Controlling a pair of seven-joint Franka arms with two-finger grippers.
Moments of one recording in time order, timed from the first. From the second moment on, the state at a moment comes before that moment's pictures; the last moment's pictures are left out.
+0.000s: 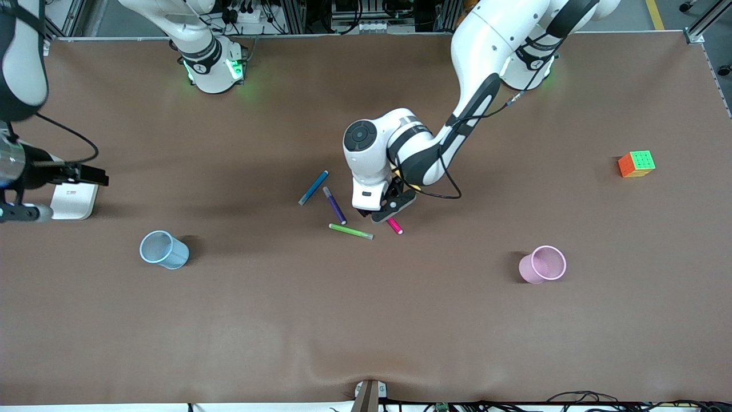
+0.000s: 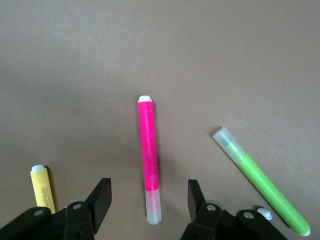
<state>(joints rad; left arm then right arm) -0.63 0.77 -0.25 -1.49 0.40 2.15 -1.63 -0.09 0.22 0.03 -1.50 -0.05 1.48 -0.03</state>
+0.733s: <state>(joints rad) -0.67 0.84 -0.24 -1.48 0.51 2.15 -1.72 -0.09 0.29 0.03 -1.49 -0.05 1.55 -0.03</state>
